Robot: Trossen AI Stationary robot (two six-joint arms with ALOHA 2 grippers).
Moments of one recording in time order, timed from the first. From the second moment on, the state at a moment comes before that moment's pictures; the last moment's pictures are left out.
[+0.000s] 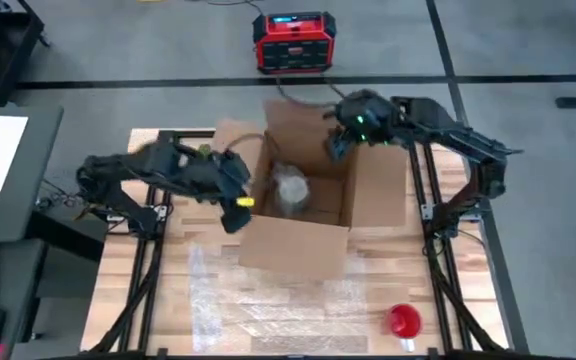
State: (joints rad) left arm -0.17 1.57 1.98 -1.55 -0.35 -0.59; right arm -0.27 1.61 2.01 -1.24 0.42 0.41
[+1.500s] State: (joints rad) left arm -0.09 1.57 1.57 -1.14 -0.50 -0.58; right arm -0.19 1.33 1.50 -1.44 0.39 0.79
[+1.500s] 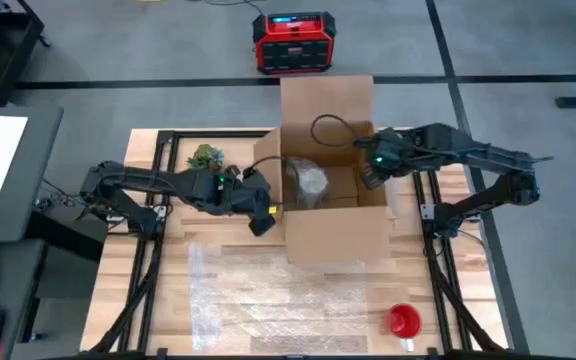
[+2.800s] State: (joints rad) left arm -0.25 1.23 1.47 -1.31 -0.61 -0.66; right arm 0.48 1.38 1.72 -1.27 0.68 0.84
